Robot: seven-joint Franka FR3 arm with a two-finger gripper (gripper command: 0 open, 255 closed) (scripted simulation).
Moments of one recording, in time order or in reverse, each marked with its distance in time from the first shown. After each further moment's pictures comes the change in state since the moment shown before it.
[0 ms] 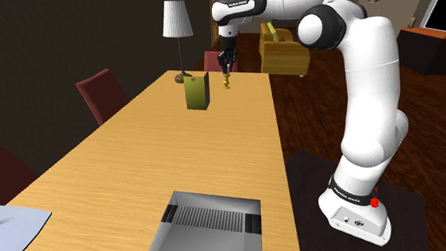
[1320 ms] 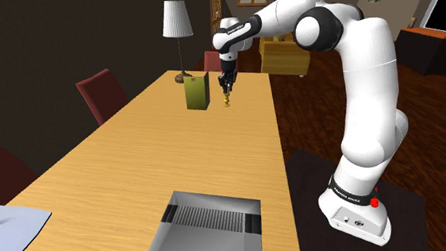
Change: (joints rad) arm 0.003 0.024 0.003 -0.235 0.006 0.259 -0.010
